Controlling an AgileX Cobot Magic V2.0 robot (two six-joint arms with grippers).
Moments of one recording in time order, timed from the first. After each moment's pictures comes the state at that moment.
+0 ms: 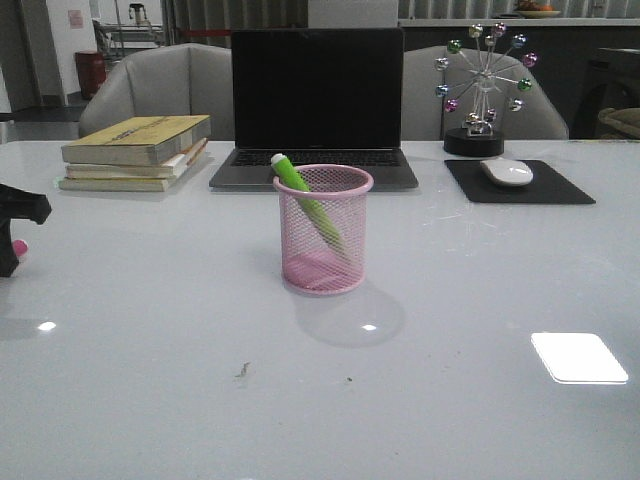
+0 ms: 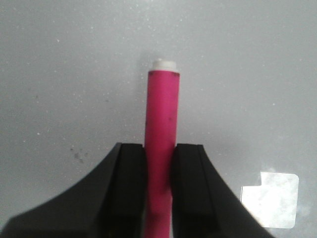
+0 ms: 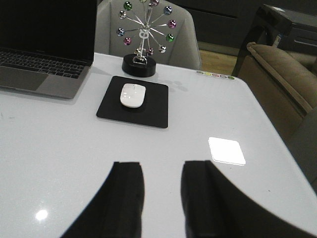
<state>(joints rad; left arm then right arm) -0.01 1.99 -1.29 -0.04 0.57 0.04 0.04 0.63 -0.36 1.84 -0.18 -1.93</state>
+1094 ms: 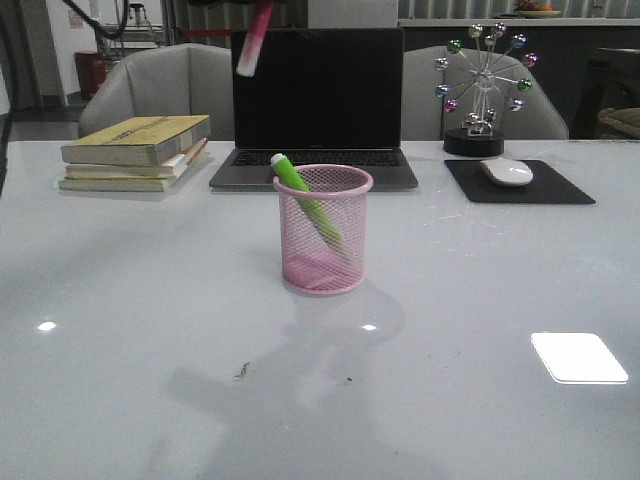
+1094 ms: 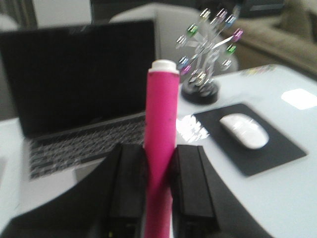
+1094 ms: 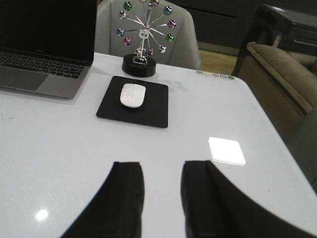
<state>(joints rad) -0.55 1.82 -1.38 -0.12 -0.20 0.04 0.04 0.63 -0.36 1.84 -0.18 -1.93</state>
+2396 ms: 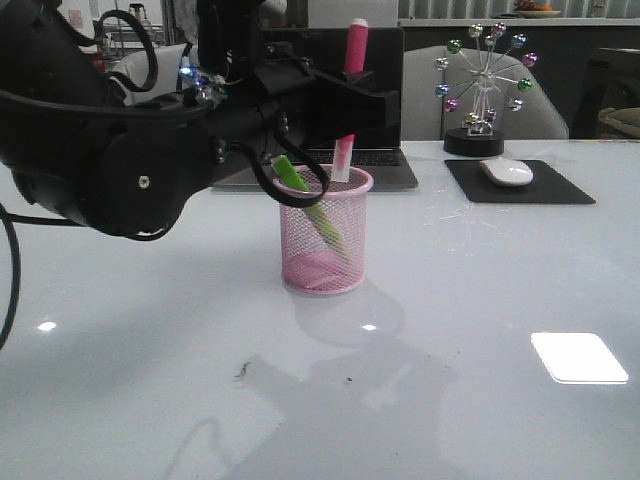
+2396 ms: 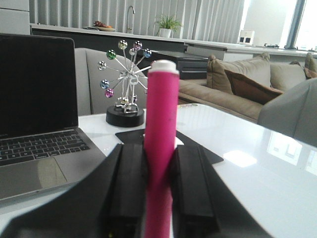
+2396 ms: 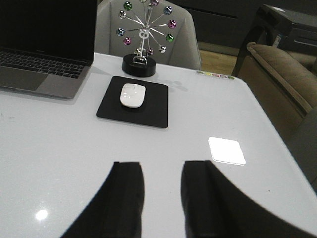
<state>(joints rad) -0.72 2.01 -1.01 -0.05 -1.03 -0.12 0.04 0.63 -0.36 1.84 -0.18 -1.93</state>
